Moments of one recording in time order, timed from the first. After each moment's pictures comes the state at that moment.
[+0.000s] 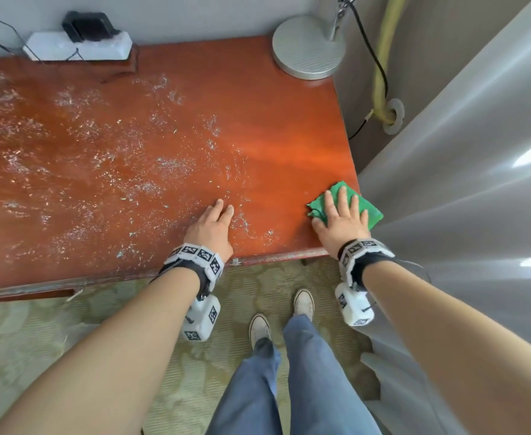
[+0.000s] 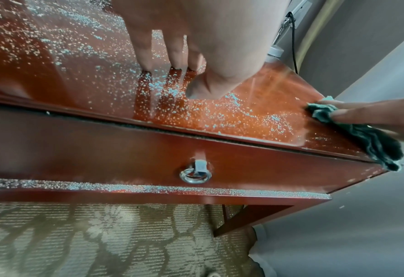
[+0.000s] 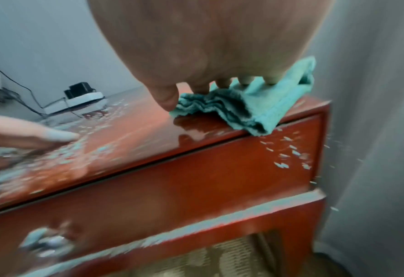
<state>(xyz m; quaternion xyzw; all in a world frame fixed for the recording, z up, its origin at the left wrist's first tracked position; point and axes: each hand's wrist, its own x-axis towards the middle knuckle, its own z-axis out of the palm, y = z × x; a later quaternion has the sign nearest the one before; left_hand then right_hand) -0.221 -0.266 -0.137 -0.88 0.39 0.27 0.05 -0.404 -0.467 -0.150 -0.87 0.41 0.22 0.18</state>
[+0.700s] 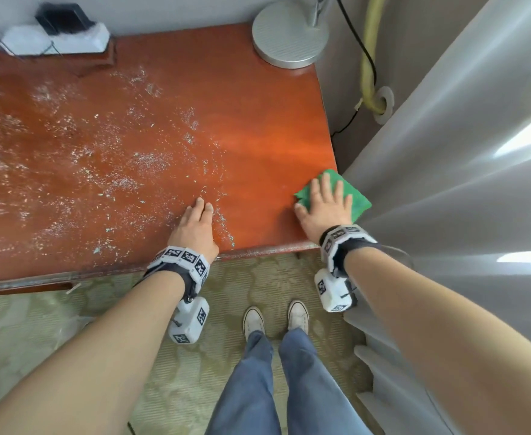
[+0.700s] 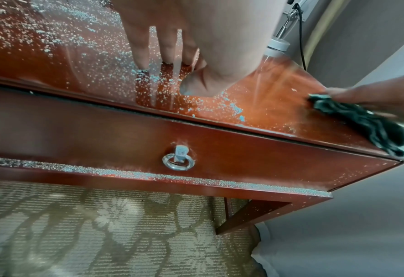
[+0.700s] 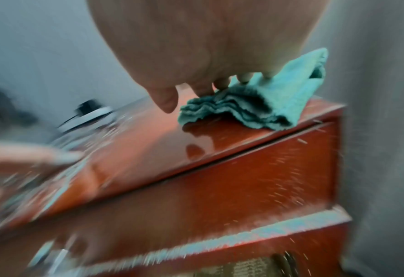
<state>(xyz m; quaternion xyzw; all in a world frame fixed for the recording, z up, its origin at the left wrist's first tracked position) -0.250 -0.282 -0.136 -0.90 0.34 0.25 0.06 -0.403 -0.493 -0.152 -0.87 0.40 0.20 0.20</state>
